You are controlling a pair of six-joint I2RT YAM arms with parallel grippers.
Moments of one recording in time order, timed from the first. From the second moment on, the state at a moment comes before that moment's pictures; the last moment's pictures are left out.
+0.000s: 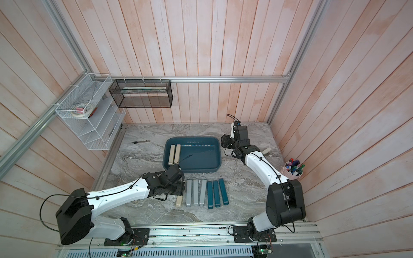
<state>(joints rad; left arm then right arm) -0.91 1.42 0.86 -0.61 -0.09 -0.69 0.27 1.50 1.11 -0.19 -0.08 0.39</state>
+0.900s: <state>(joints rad) -0.91 1.53 0.84 -0.59 -0.08 -0.71 0.27 1.51 1.11 -0.17 -0.09 0.40</state>
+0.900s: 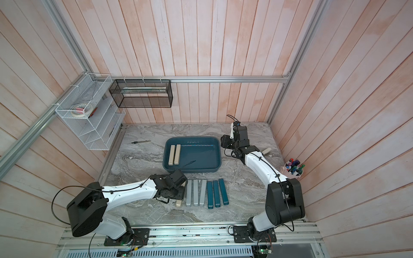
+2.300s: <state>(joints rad) -0.77 1.50 1.19 -0.86 -0.14 -0.67 0.27 1.54 1.10 -0.15 -0.13 0.40</state>
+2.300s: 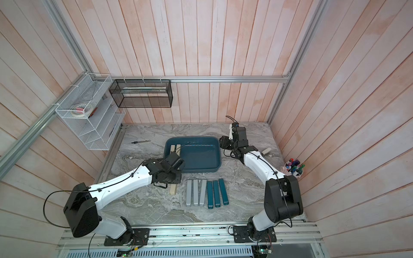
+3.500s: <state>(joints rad) -0.53 2.30 1.96 -0.83 -0.19 -0.43 0.26 1.46 1.01 -0.17 -0.14 0.40</state>
